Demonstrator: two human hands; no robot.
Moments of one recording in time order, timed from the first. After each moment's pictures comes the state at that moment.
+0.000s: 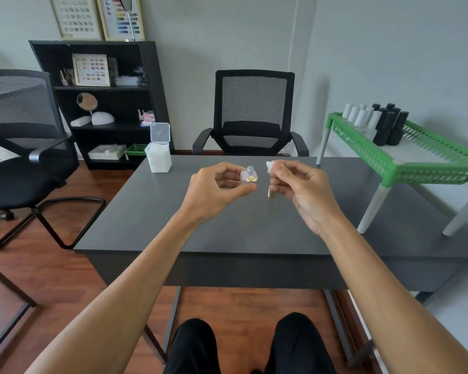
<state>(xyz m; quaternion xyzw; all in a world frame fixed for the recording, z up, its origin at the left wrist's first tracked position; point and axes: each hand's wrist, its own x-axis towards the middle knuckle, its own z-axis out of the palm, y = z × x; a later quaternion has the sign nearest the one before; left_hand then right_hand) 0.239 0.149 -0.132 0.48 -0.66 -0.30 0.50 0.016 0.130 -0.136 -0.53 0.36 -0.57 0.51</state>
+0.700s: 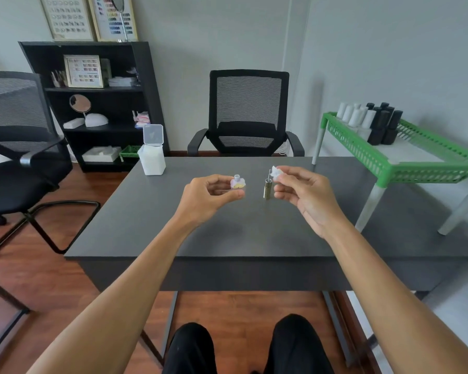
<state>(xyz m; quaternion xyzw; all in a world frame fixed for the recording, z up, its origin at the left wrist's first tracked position) 0.247 0.128 -0.158 0.50 -0.64 -0.34 0.47 -0.005 0.117 -0.150 -0.50 0.37 -0.57 0.53</state>
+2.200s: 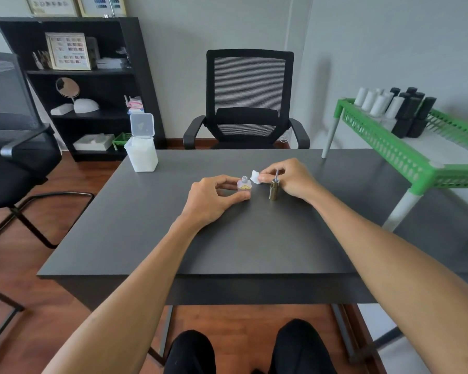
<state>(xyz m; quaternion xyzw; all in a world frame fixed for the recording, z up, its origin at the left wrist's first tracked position) 0.251 0.061 -0.198 0.56 -0.67 -0.27 0.39 0.013 -0.011 -0.176 -0.72 0.54 -0.31 0.30</state>
